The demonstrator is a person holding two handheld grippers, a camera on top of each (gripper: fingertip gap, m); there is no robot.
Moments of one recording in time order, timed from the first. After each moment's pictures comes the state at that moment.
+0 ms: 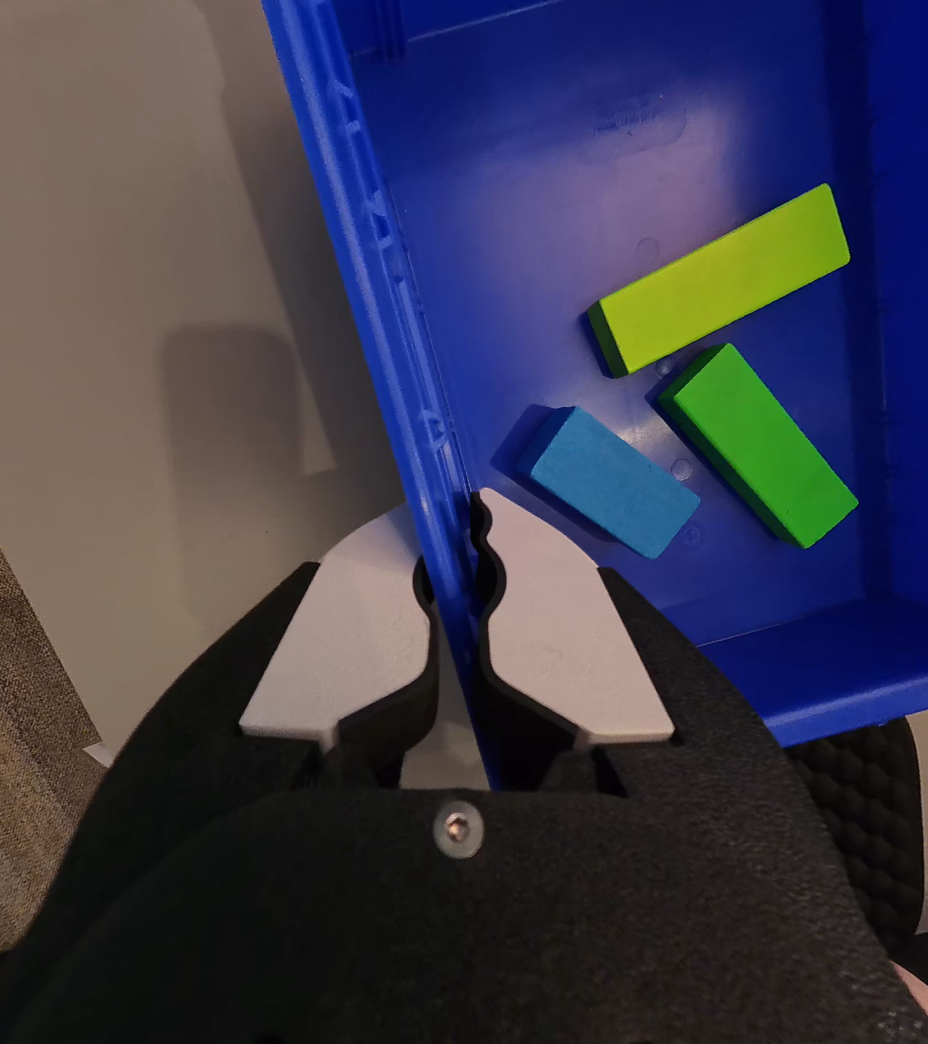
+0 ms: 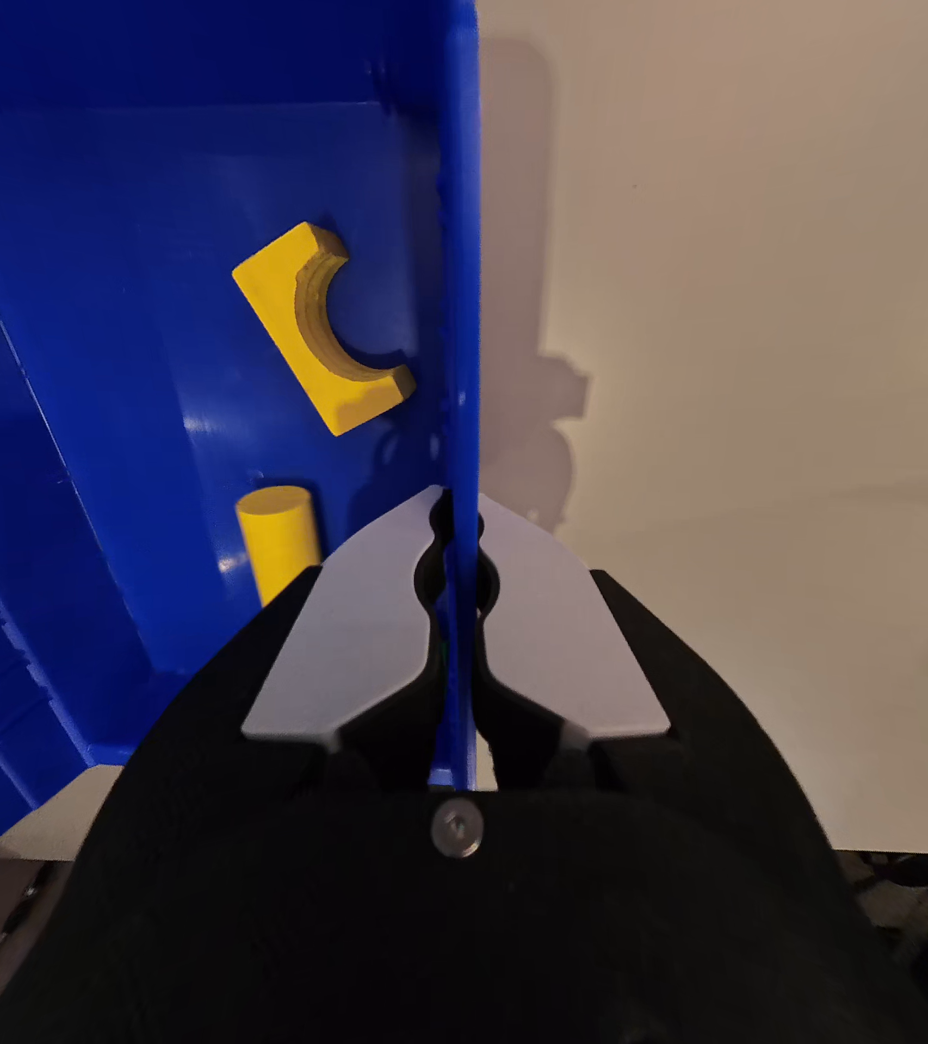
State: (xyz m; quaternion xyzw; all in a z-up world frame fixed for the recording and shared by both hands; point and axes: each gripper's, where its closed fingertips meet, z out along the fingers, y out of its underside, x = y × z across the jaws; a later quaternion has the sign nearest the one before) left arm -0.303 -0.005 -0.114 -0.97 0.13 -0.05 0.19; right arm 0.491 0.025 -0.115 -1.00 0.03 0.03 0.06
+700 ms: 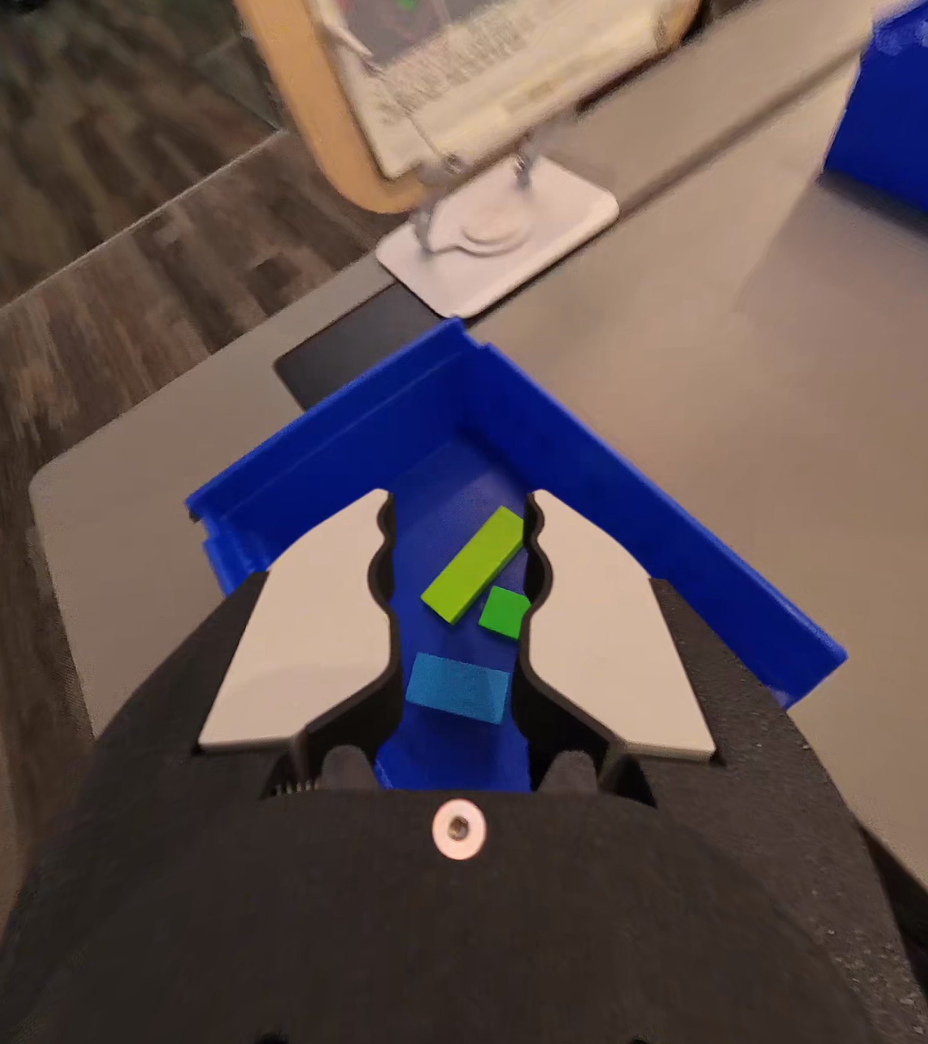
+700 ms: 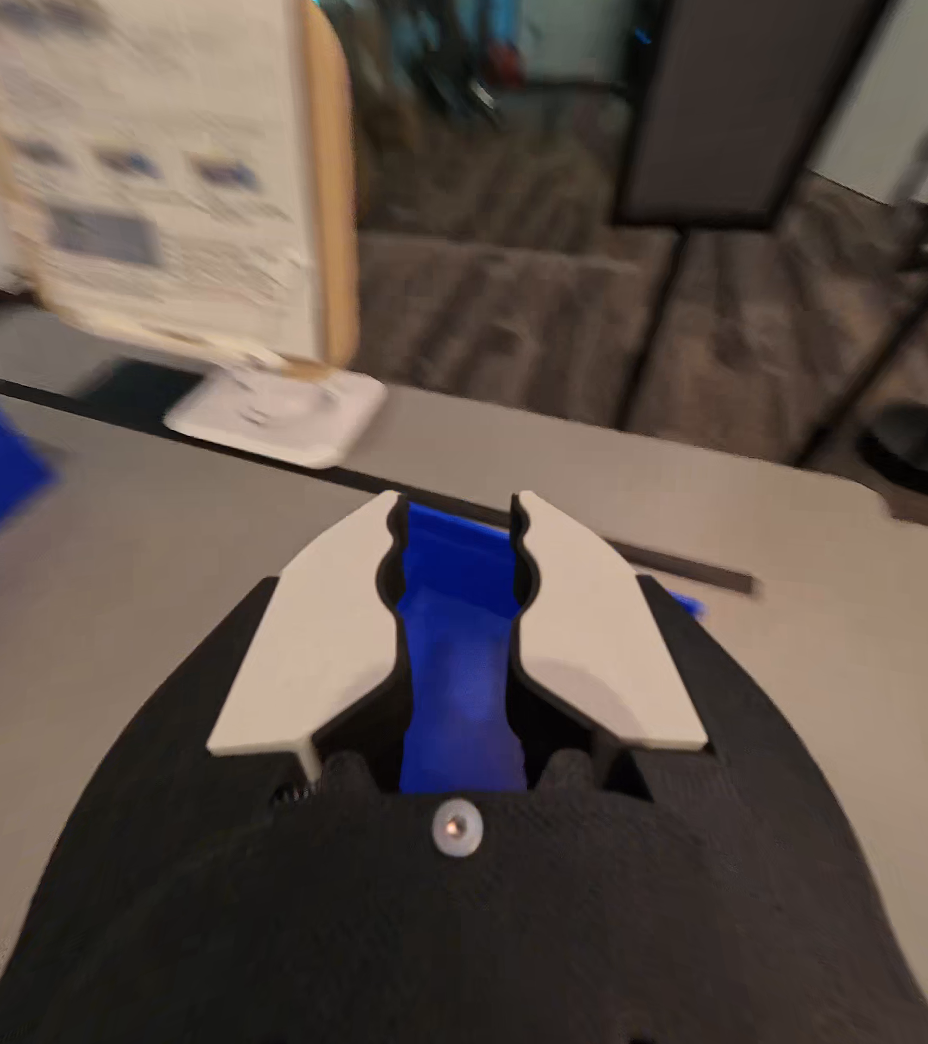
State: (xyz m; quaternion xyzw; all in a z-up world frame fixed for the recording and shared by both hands) left arm -0.186 0.004 0.026 -0.82 0.32 -0.07 0.47; right arm 0.386 0.077 0.077 -0.80 -0.13 0.12 0.58
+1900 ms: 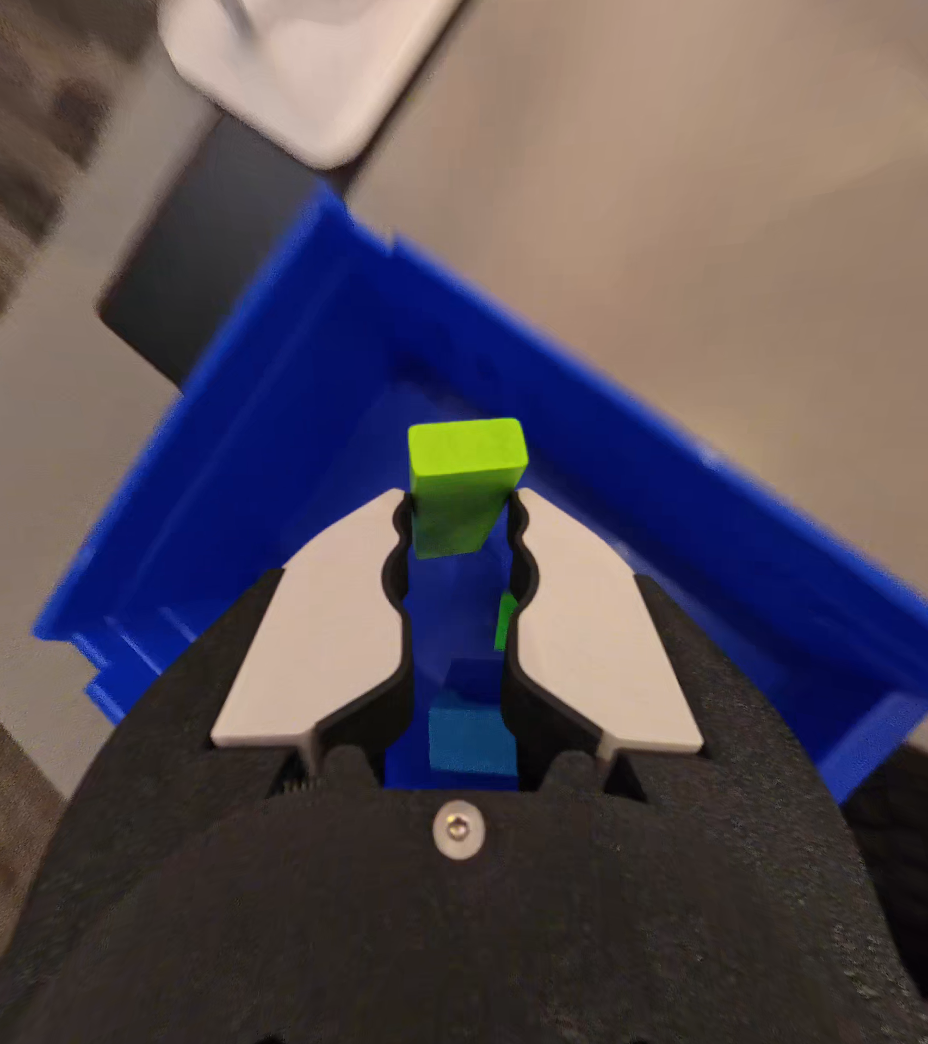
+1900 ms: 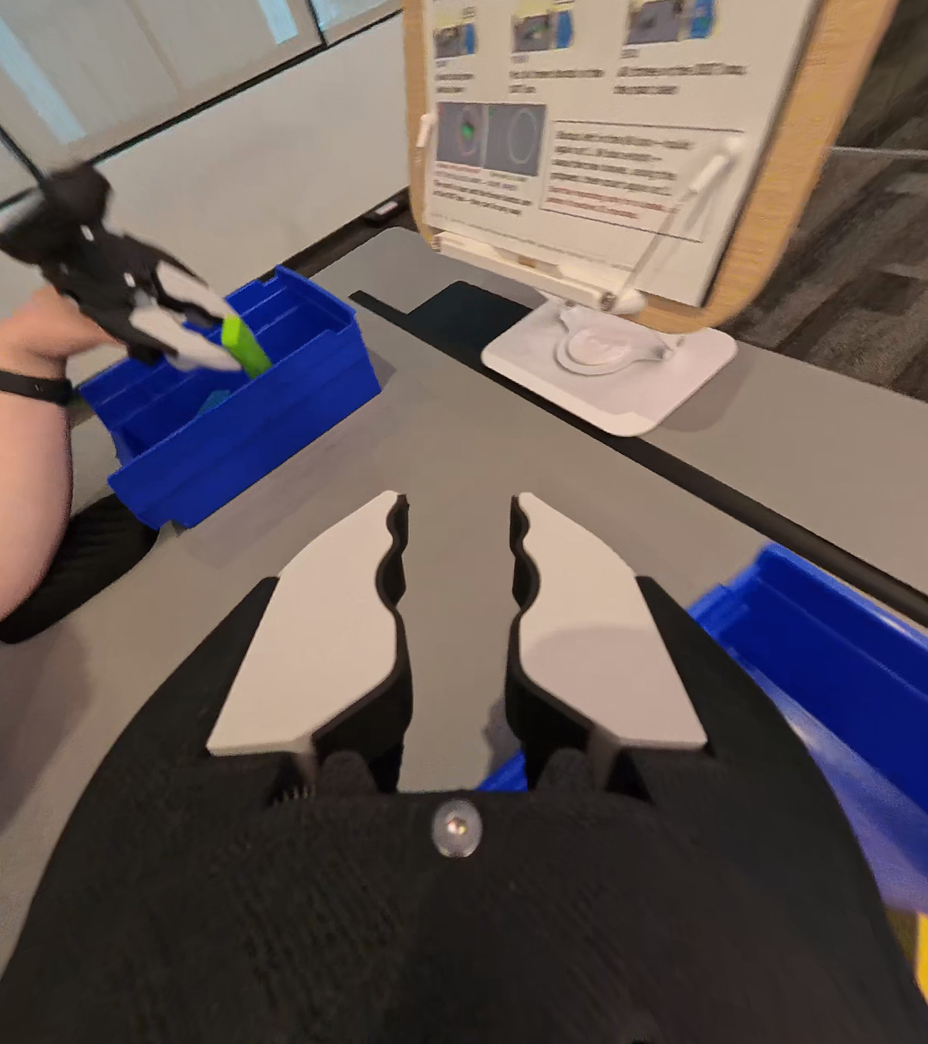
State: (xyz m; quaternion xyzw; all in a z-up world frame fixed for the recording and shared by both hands) left arm -0.152 0.050 -0.053 -0.84 0.44 -0.04 0.31; right arm 0.240 0.053 0.040 -0.77 -0.30 0.33 0.46
